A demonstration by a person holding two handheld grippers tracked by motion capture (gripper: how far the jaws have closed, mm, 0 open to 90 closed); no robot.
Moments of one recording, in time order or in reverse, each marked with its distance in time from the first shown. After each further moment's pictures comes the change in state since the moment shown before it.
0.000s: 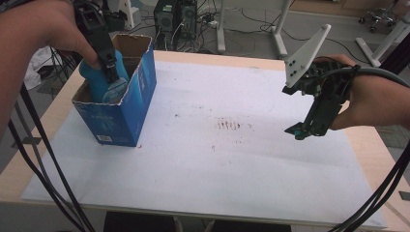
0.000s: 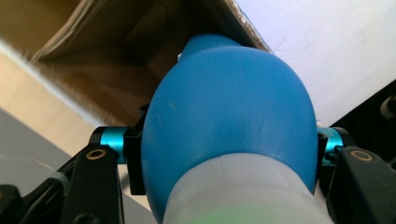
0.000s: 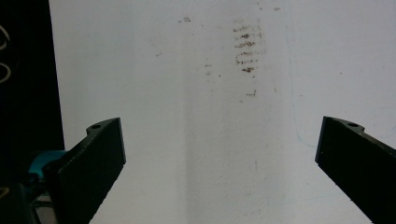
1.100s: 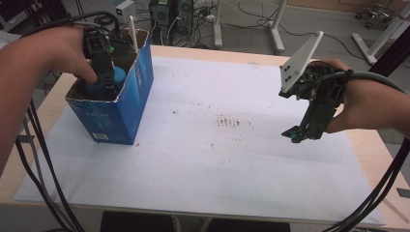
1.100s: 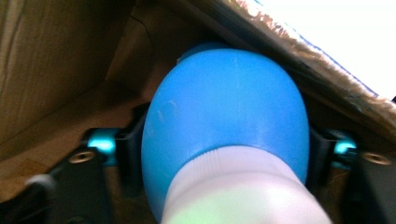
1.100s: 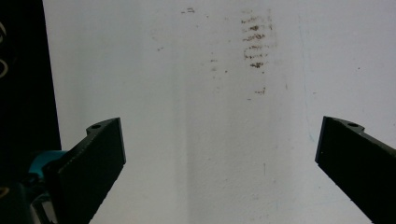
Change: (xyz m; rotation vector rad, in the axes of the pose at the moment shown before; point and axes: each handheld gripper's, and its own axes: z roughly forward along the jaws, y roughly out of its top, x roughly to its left) left arm 0.004 0.003 0.049 -0.003 -0.010 0.240; right arm 0.000 0.001 0.018 0.033 0.024 0.009
